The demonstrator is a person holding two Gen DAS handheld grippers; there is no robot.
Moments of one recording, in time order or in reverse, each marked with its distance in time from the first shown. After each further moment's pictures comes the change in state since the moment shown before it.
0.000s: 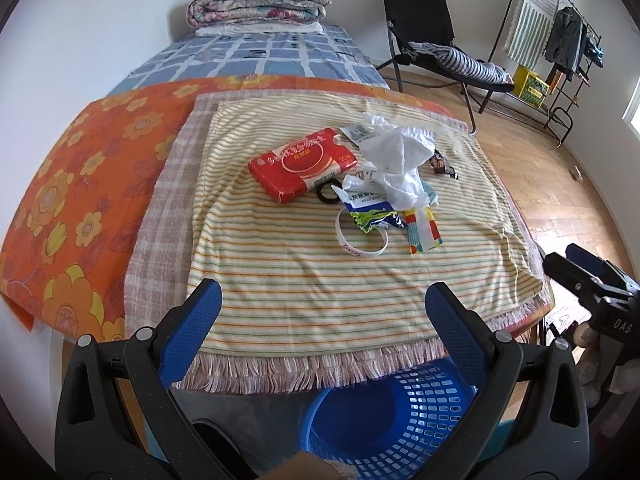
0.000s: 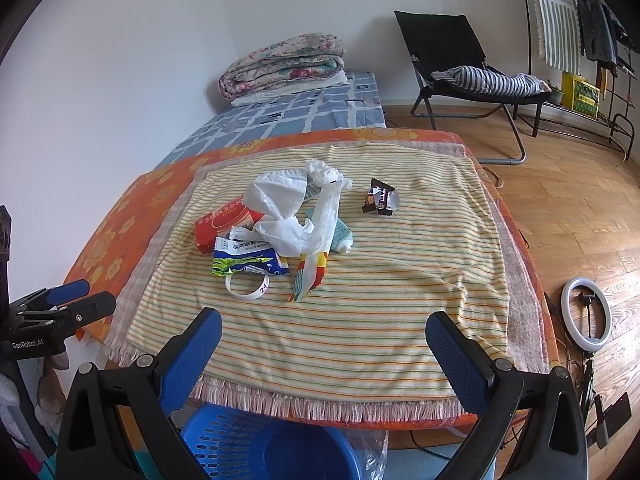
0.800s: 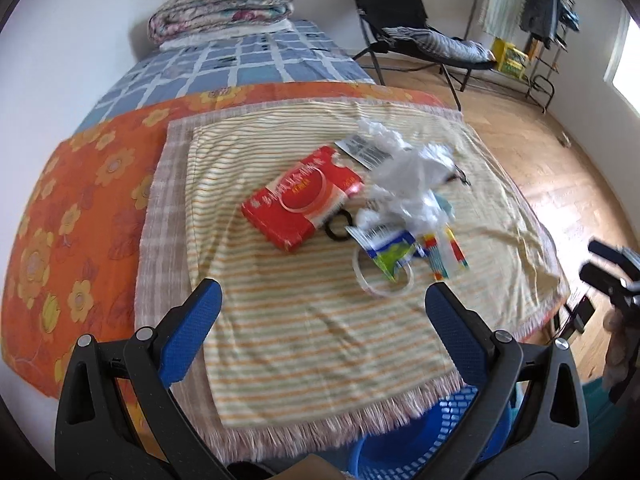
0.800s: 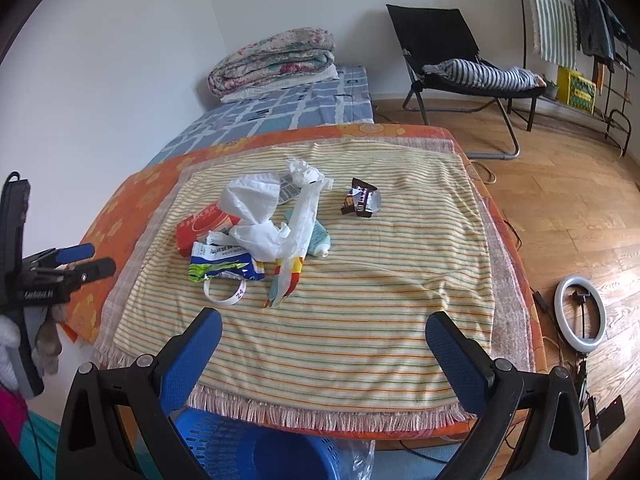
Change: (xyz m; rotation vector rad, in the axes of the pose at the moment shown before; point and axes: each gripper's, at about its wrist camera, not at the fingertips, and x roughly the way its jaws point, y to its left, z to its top) left arm 0.046 0.024 0.067 0.124 0.032 -0.046; right arm 0.012 -0.025 0.021 0.027 0.048 -0.015
